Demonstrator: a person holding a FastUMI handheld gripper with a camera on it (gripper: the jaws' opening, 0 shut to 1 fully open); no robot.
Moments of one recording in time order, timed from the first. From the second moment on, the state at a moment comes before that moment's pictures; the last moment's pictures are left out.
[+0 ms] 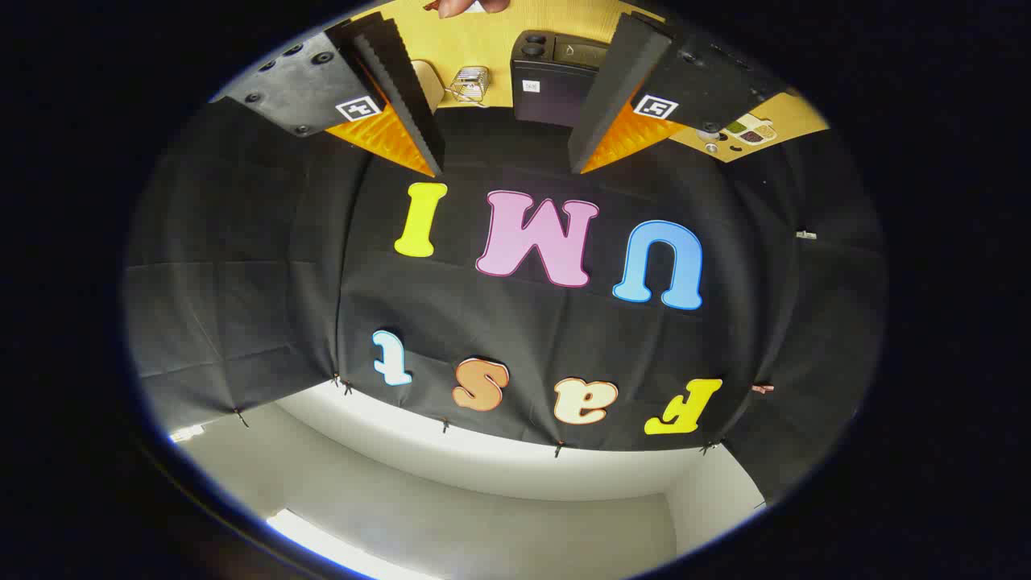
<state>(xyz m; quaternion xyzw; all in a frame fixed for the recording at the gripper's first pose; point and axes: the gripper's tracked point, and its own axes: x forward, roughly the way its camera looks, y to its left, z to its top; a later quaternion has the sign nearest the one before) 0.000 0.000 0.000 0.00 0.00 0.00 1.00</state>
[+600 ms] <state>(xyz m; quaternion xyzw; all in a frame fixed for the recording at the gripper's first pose) -0.011 0.013 0.001 0.01 0.00 0.01 1.00</state>
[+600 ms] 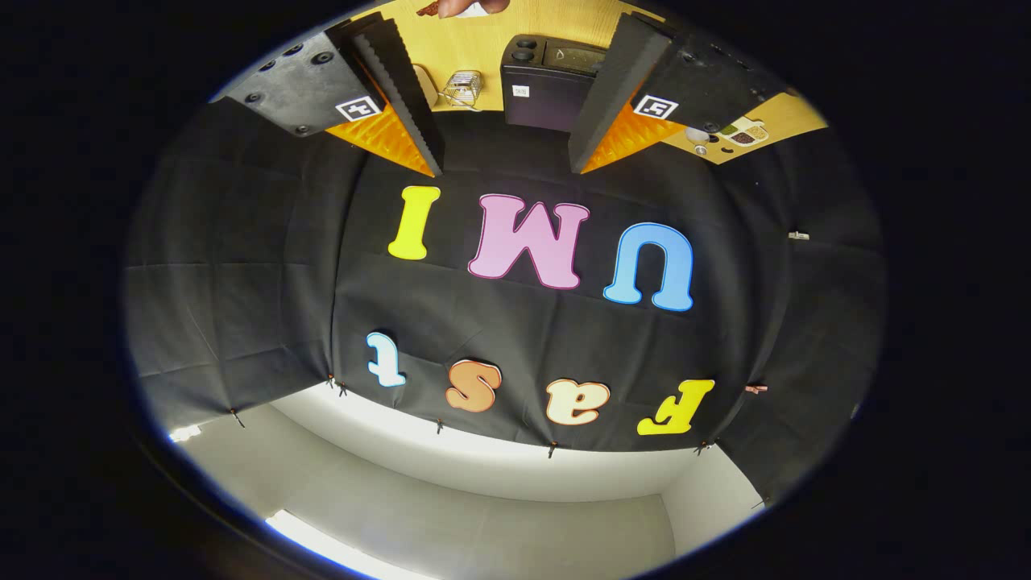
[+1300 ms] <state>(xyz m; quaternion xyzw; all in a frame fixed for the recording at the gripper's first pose) 0.000 0.085 -0.053 0.05 0.06 0.05 1.00</state>
